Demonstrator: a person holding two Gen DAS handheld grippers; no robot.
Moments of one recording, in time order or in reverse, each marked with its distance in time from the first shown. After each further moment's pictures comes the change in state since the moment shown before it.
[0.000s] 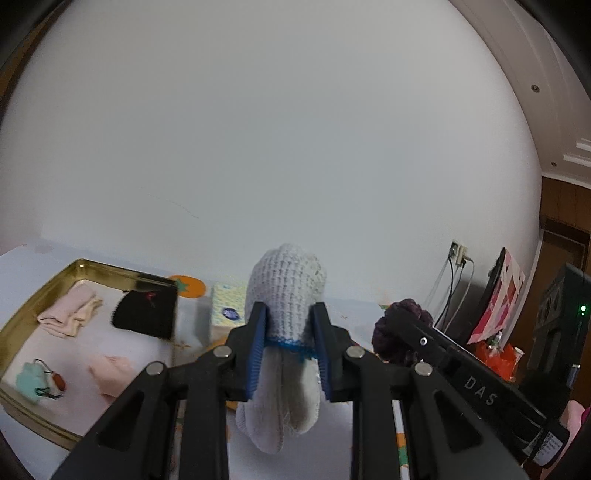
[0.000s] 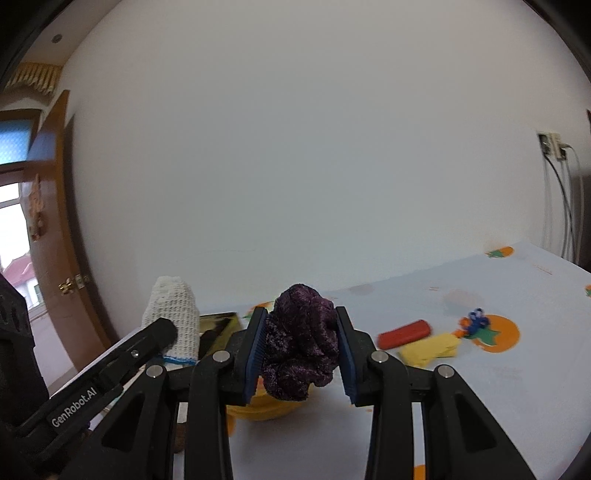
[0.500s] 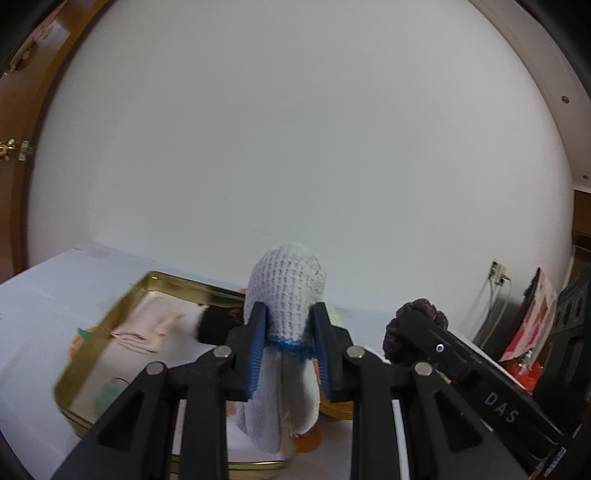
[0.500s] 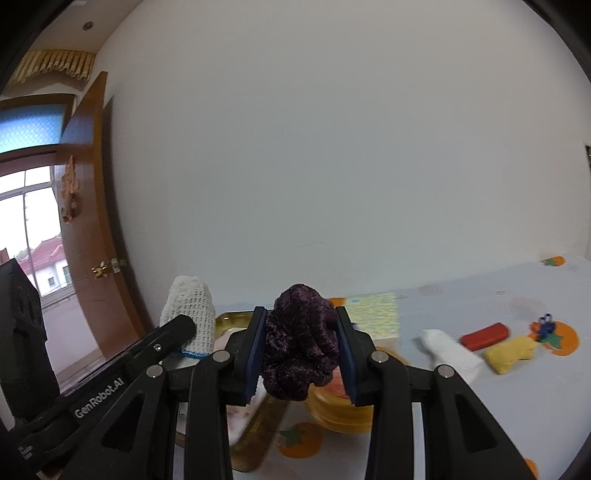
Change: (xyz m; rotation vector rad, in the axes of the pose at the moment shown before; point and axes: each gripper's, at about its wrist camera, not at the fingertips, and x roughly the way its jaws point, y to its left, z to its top) left arm -0.031 0.067 0.018 -0.037 -0.040 0.167; right arm 0.033 0.079 -0.009 -0.055 0.021 0.146
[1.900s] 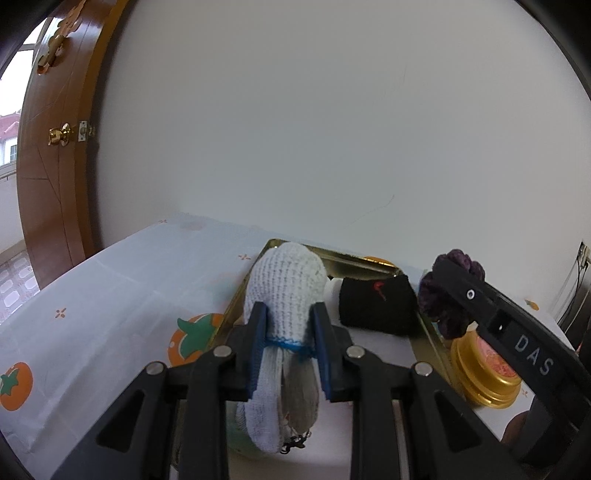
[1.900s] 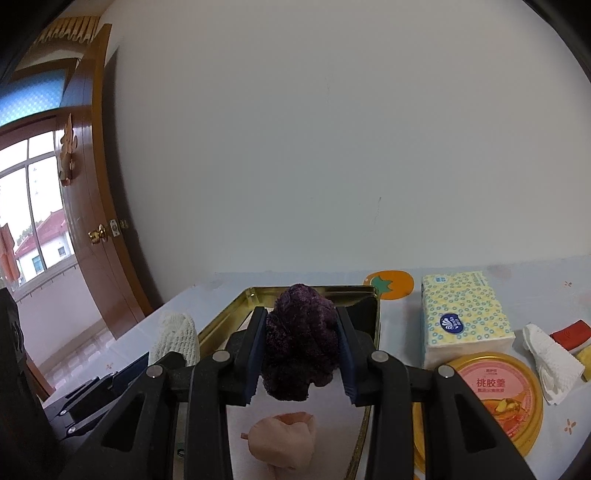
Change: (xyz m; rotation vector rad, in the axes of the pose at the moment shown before) left arm 0.040 0.085 -0.004 0.010 0.152 0.343; right arm 0.112 0.057 -0.015 -0.043 0.158 0.041
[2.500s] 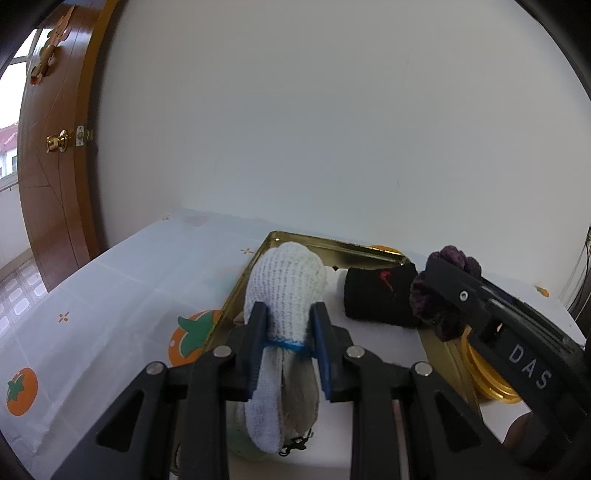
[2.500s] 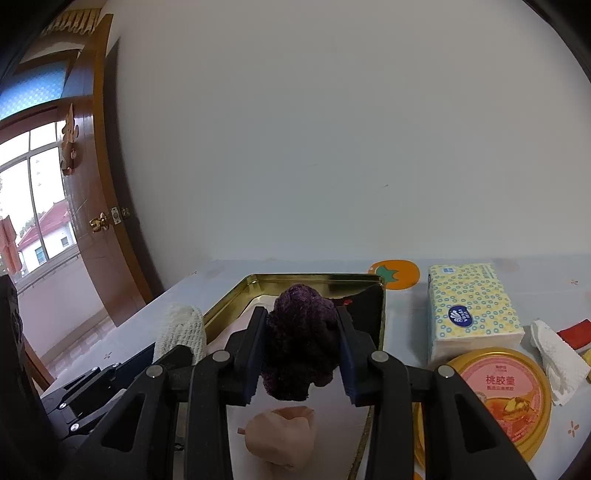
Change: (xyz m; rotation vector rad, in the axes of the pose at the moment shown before) left arm 0.005 -0.010 0.003 0.040 0.028 0.043; right arm 0.008 0.004 0.001 -0.012 0.049 0.019
